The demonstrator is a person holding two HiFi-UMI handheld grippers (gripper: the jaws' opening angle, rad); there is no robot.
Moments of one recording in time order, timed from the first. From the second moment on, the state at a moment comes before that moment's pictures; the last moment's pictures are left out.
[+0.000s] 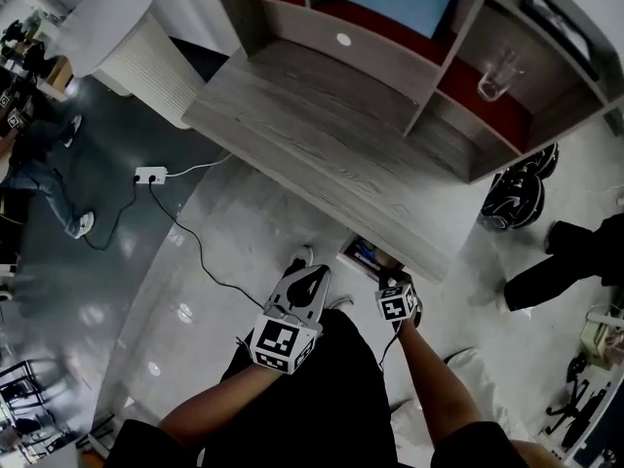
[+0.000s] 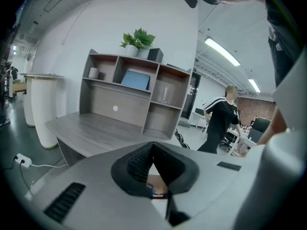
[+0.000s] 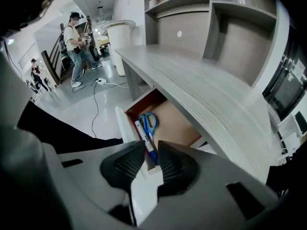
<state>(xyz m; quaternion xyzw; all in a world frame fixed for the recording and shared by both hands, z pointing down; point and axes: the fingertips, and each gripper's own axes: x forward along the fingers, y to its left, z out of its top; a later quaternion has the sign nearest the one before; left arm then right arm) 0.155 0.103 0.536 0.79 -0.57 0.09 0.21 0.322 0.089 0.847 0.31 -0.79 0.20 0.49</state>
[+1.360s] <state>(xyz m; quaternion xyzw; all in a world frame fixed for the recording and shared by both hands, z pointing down) 0.175 0.036 0.461 0.86 -0.48 0.05 0.18 0.272 0.020 0.509 0.49 -0.84 0.19 0.16</state>
